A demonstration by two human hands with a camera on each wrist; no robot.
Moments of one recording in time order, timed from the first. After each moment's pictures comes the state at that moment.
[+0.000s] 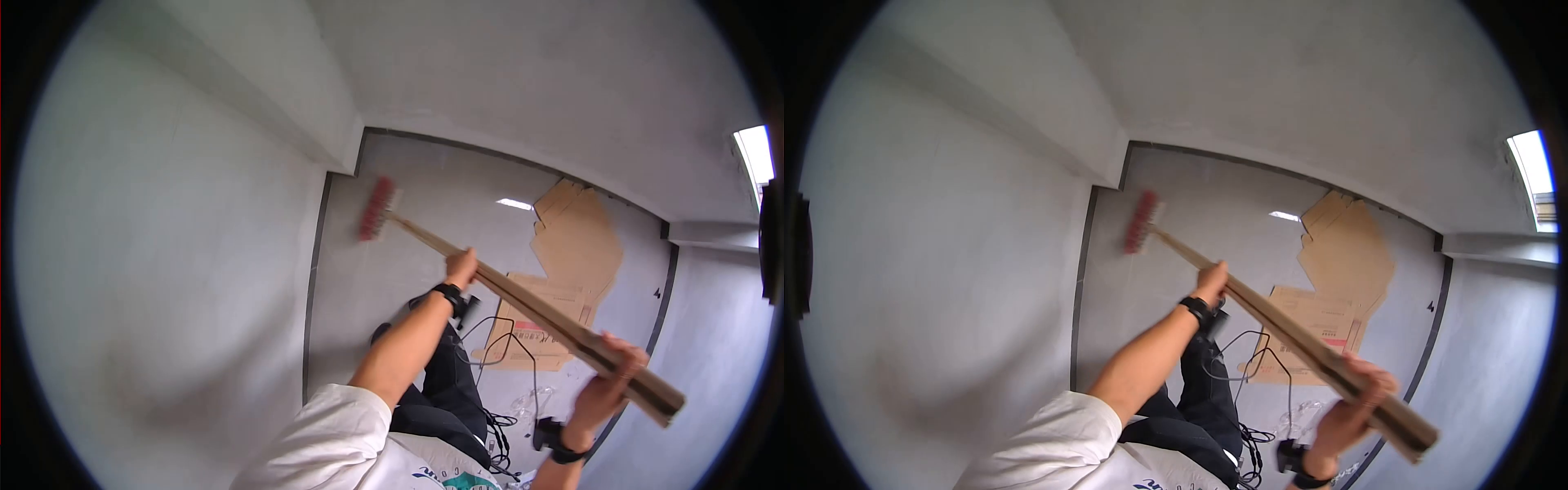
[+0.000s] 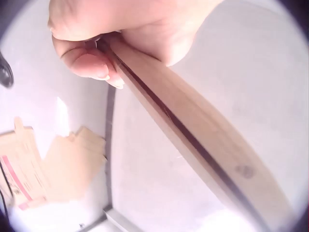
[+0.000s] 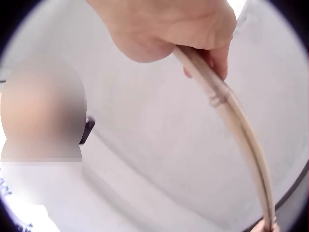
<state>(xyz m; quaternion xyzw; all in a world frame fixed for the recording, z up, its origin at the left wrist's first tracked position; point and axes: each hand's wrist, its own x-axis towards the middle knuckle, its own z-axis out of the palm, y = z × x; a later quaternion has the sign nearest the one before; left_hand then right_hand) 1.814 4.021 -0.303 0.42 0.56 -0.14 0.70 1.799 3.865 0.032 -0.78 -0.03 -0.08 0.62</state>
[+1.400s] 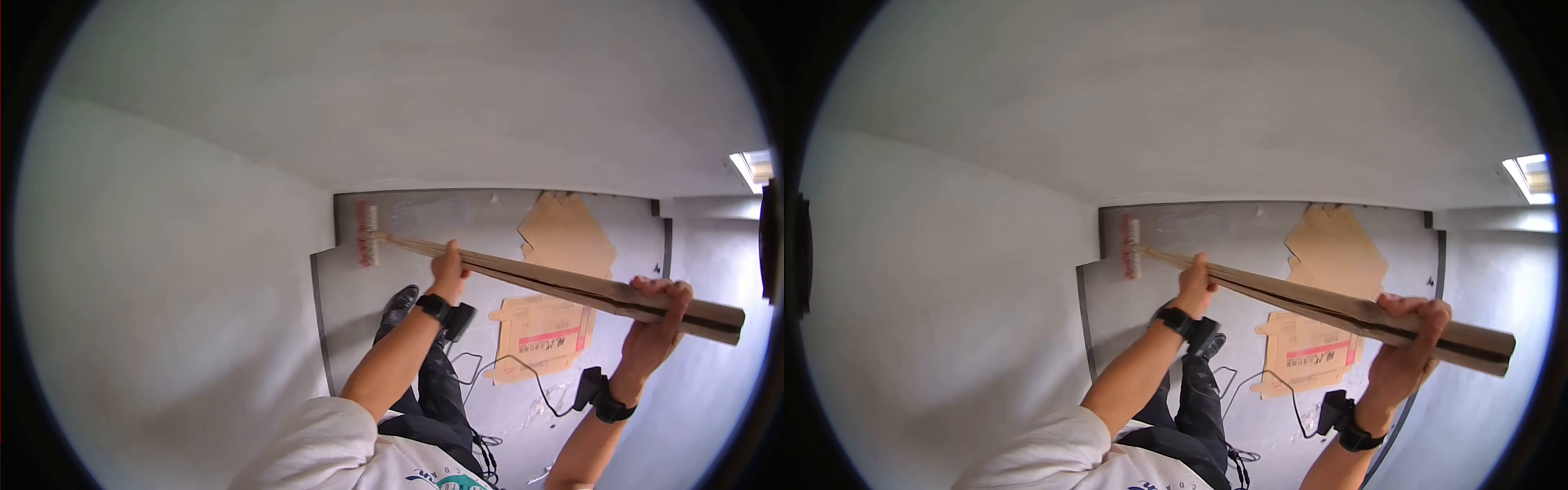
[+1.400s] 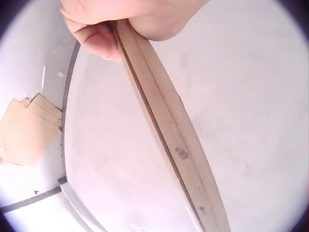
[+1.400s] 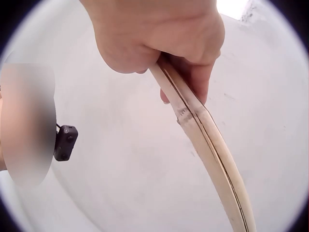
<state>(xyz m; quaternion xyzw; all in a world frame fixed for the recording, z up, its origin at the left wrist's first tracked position) 2.005 4.138 -0.235 0.24 0.58 -0.05 0.78 2.039 3.965 0.075 -0.71 -0.04 -0.13 0.69</state>
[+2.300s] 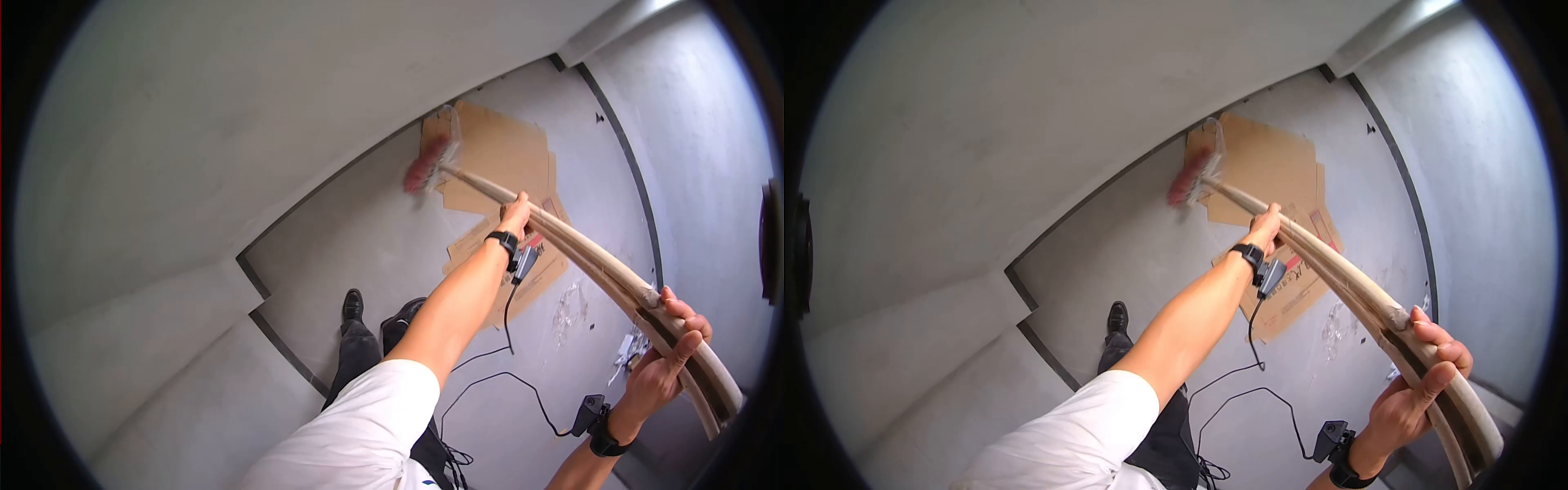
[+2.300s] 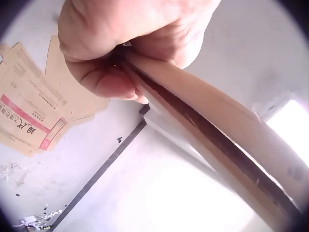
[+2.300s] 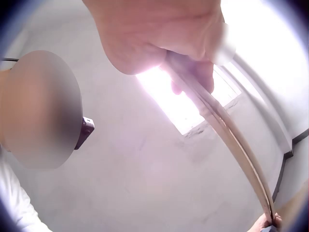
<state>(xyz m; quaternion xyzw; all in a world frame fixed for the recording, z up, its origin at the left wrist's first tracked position) 2.067 3.682 -0.269 0.38 0.30 -0.43 0.76 1.903 3.715 0.068 -0.83 0.14 -0.33 0.44</state>
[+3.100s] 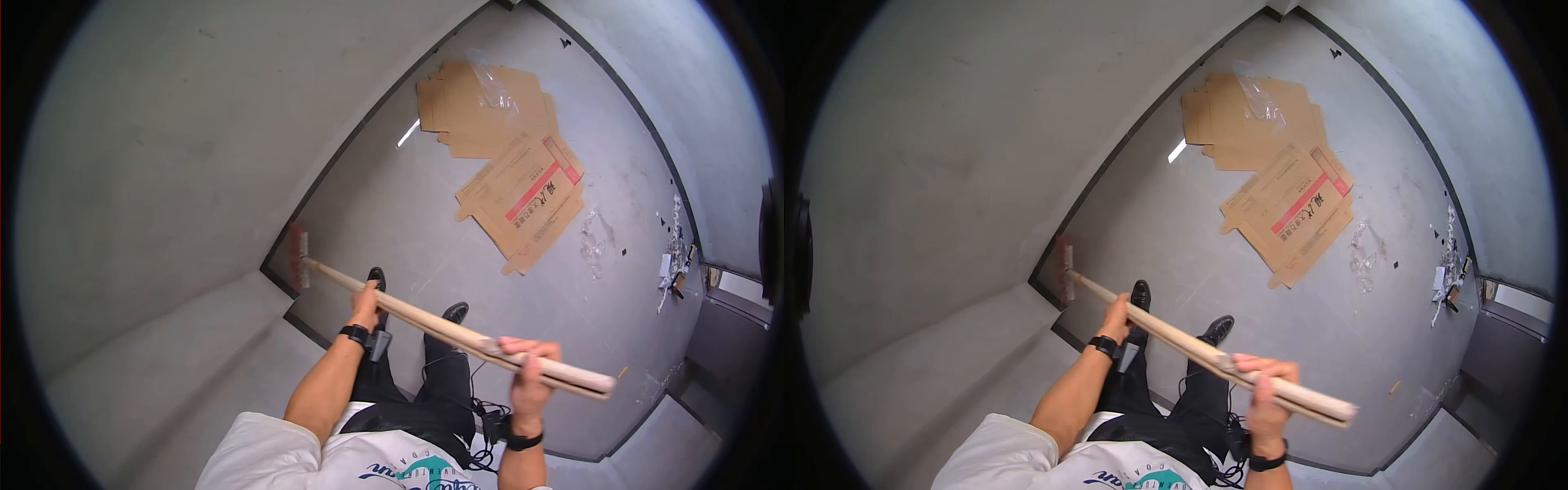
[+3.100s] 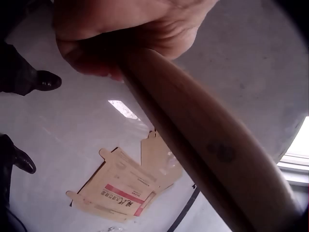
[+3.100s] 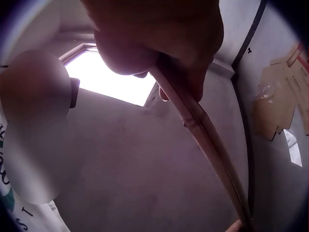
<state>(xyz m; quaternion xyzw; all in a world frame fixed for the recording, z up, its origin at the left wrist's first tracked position) 1.835 4.007 -0.310 0.57 0.48 -0.34 0.57 1.705 3.795 -0.020 -0.61 0.30 -0.22 0.70</state>
